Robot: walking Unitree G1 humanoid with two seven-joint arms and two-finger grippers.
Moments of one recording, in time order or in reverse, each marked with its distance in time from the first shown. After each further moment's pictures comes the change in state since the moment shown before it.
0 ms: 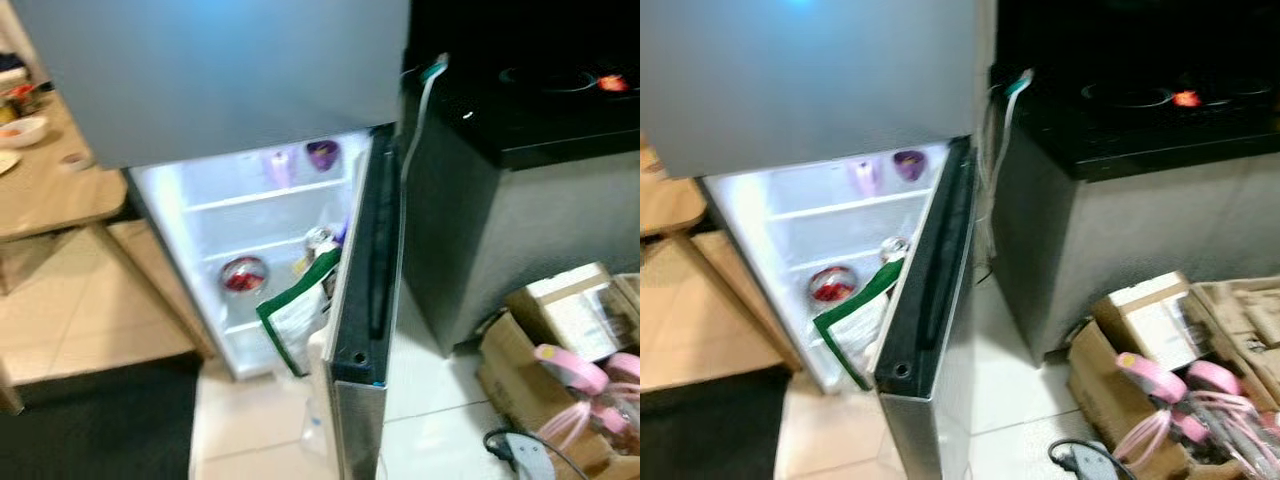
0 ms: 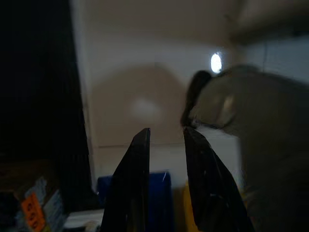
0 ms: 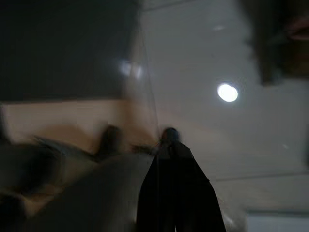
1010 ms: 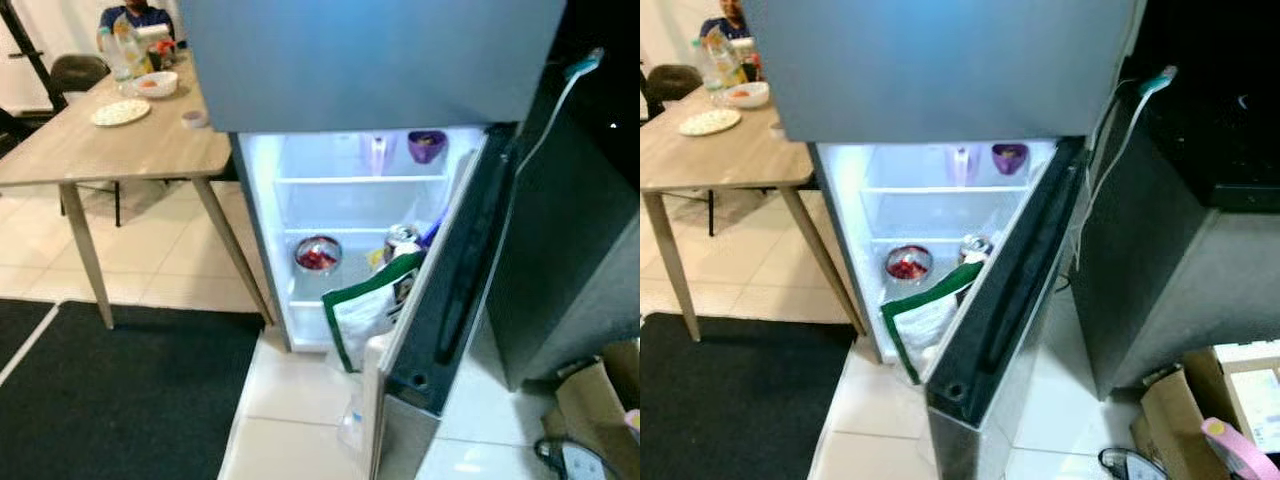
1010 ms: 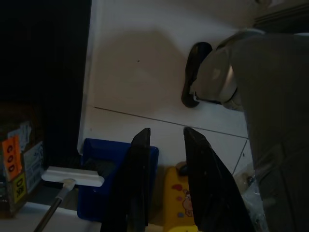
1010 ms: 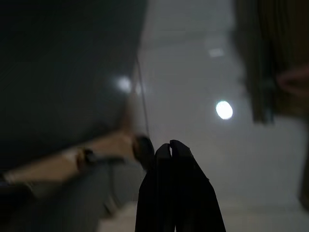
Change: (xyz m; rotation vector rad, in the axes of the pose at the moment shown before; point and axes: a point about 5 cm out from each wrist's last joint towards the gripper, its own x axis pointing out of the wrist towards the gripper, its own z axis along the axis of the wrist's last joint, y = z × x) left arm -0.003 0.008 -0.006 0.002 0.031 0.010; right arm 0.003 0.007 0.042 0.197 -0.211 0.051
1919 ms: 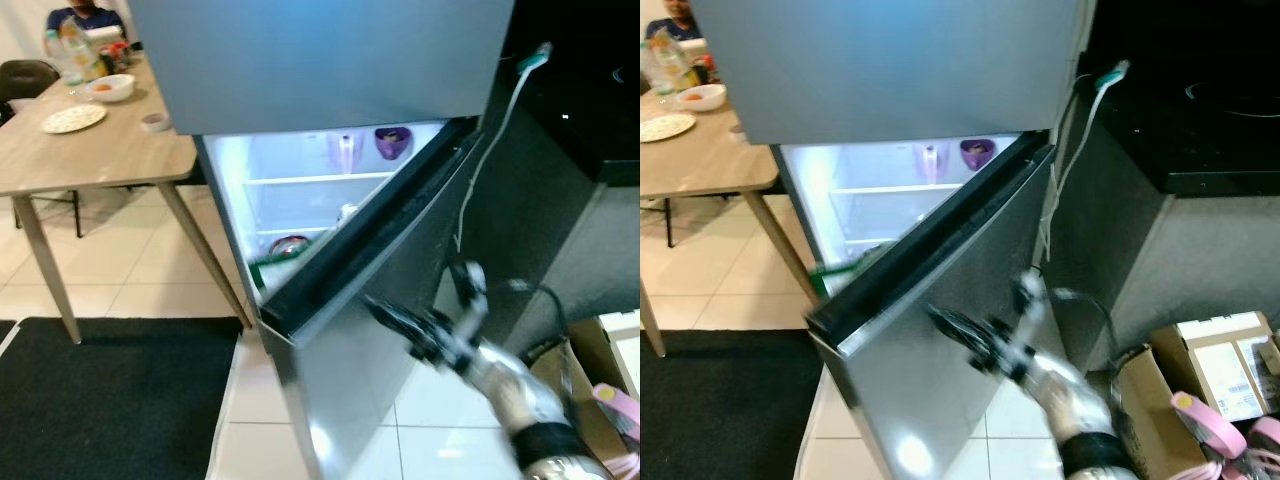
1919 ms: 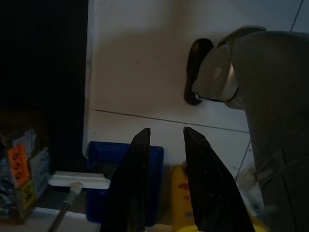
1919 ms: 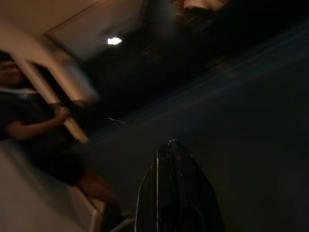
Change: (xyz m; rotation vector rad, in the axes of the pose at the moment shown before) left arm -0.001 0.003 -0.002 0.000 0.005 0.013; right arm -0.068 0.252 0.186 -0.135 -0.557 1.568
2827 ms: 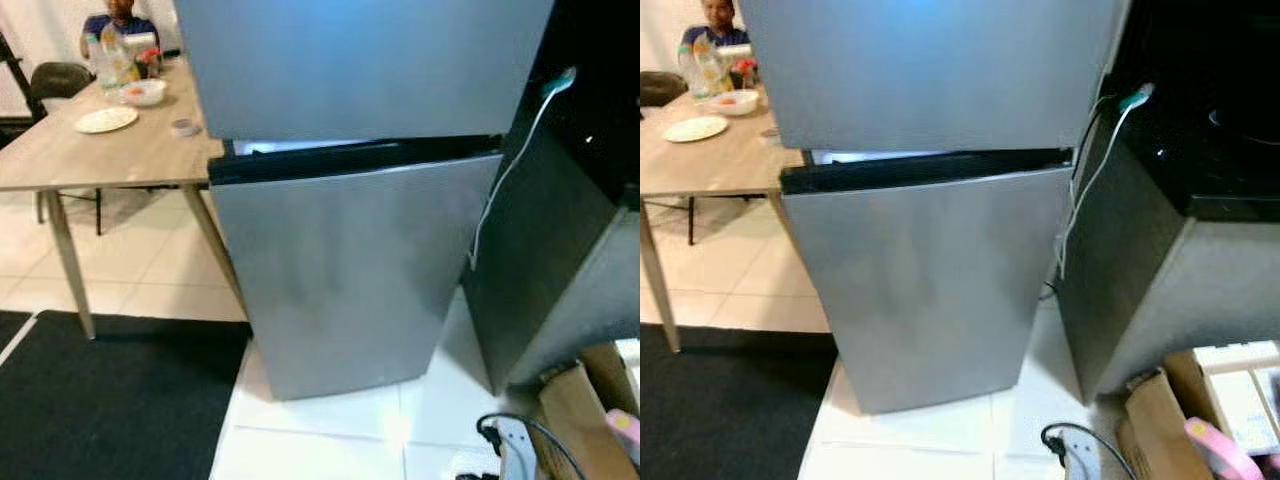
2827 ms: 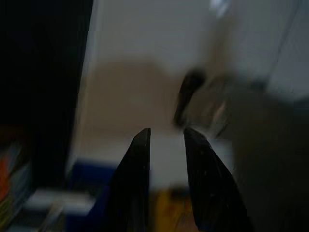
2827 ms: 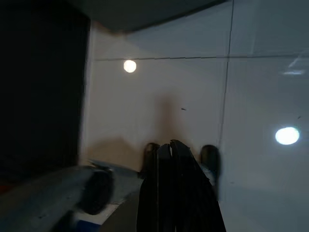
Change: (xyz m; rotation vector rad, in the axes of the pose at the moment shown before) left arm 0.007 -0.020 0.026 -0.025 -0.099 -0.039; right arm -0.255 0.018 -0.160 0.258 0.644 -1.286
